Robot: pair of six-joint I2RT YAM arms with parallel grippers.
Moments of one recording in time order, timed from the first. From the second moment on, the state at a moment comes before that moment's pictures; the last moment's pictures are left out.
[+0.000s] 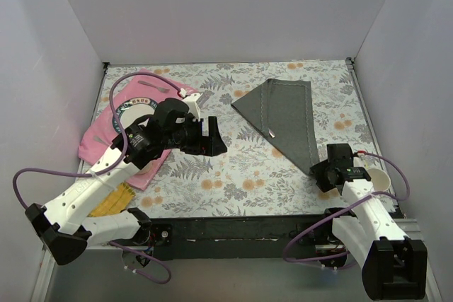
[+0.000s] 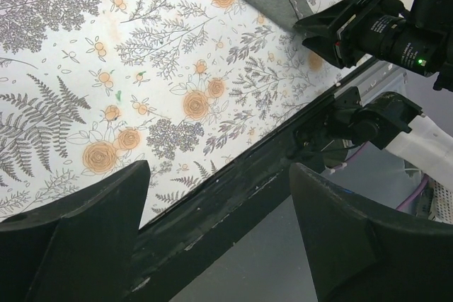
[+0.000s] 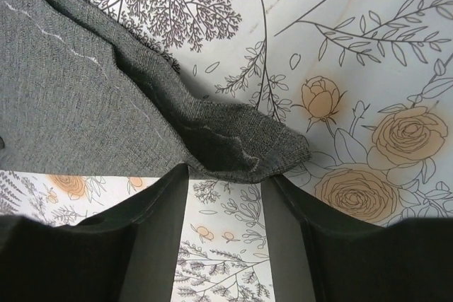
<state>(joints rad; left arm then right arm) -0.76 1.10 1.22 -0.77 0.17 -0.59 0.07 0.85 0.39 -0.64 0.14 1.14</state>
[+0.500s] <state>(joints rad) -0.75 1.12 1.23 -0.78 0.16 -0.59 0.06 0.88 0.40 -0.63 0.19 1.12</state>
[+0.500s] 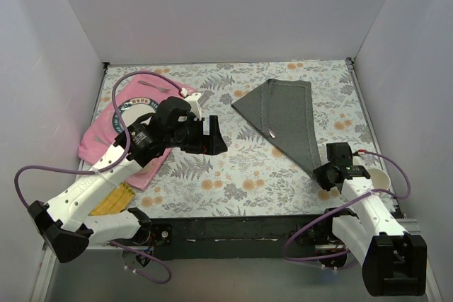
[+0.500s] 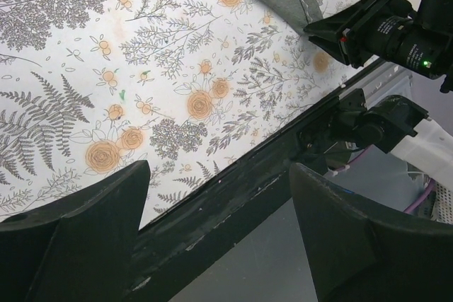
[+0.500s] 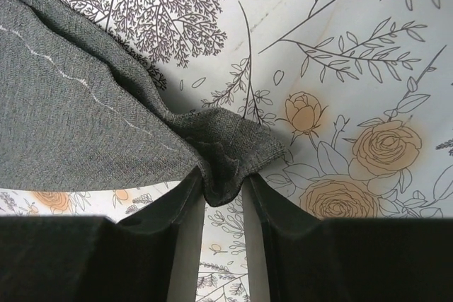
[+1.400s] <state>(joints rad) -0.66 1.21 1.23 -0.73 0.24 -0.69 0.30 1.45 1.07 -0.53 0.00 0.50</state>
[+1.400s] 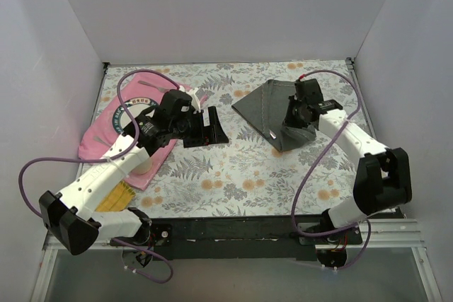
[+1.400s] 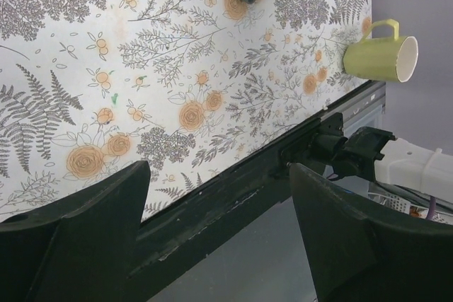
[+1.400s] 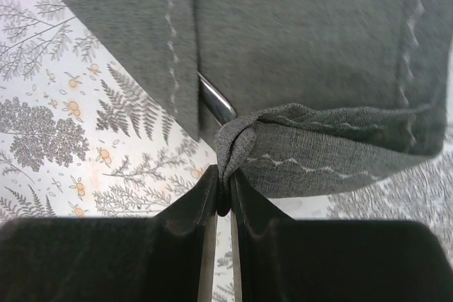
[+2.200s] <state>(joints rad) -0.64 1.22 1.17 -0.71 0.25 -0.83 0.39 1.79 1.47 -0.53 -0.16 0.18</state>
